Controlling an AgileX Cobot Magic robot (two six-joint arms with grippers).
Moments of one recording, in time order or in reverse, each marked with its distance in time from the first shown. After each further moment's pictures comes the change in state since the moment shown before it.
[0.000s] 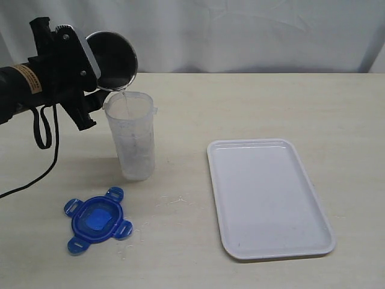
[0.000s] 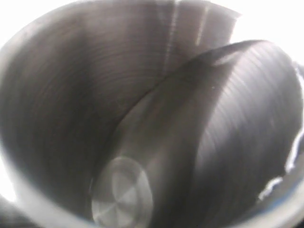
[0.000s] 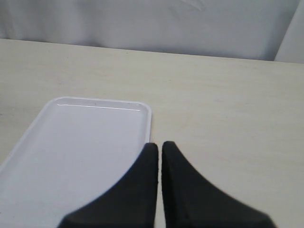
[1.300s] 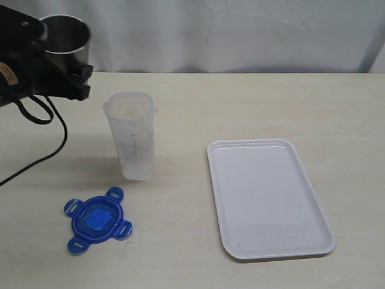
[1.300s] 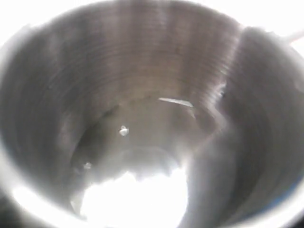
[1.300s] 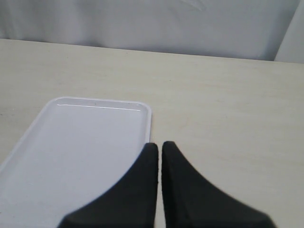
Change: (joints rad) left arm 0.104 0.000 0.000 -0.129 0.030 -0.715; right arm 0.000 0.000 0.000 0.000 0.000 0.000
